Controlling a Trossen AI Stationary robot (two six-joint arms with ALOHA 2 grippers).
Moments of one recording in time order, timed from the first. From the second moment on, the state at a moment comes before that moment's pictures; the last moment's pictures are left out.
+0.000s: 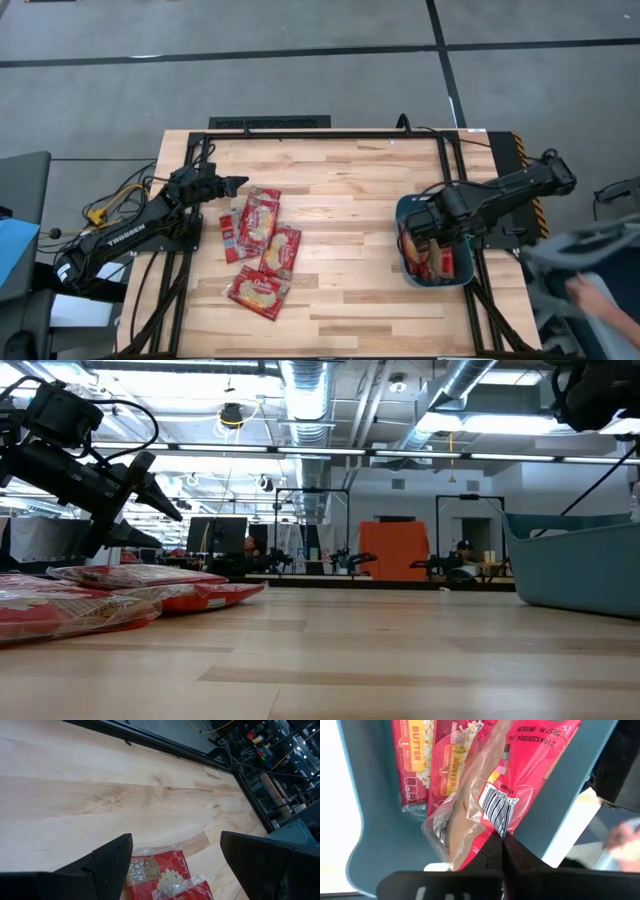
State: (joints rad) left arm 0.75 0.33 0.02 0.03 0.06 -0.77; right arm 0.29 1.24 1.05 -1.57 -0.24 1.60
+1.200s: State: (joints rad) left arm 0.75 0.33 0.02 0.03 0.07 -0.79; right arm 0.25 1.23 1.05 -1.57 -0.13 1.45
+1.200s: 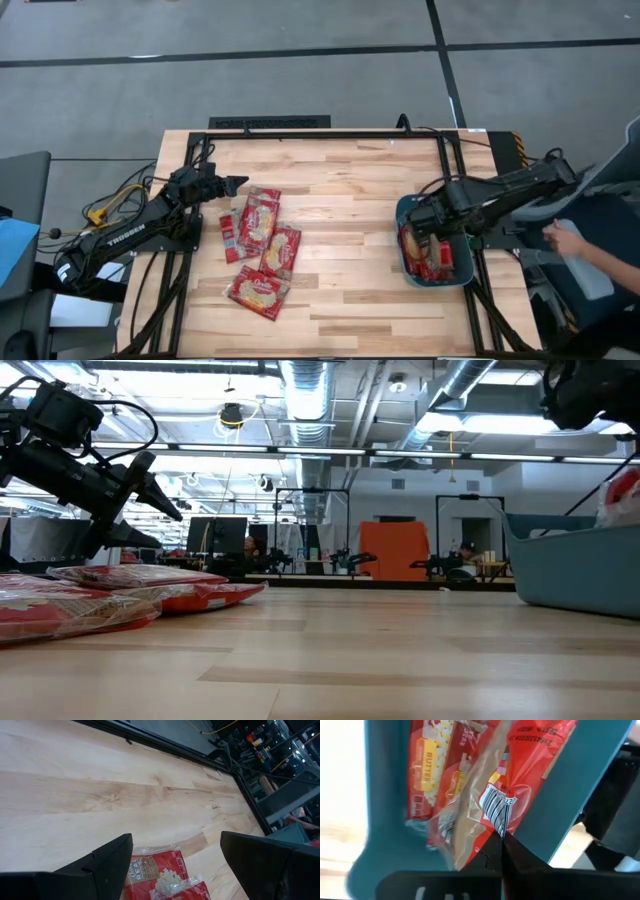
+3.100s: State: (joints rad) left arm 0.75 0.34 0.02 0.05 0.26 -0.73; right arm -0.03 1.84 1.22 0.10 -0.01 0.85
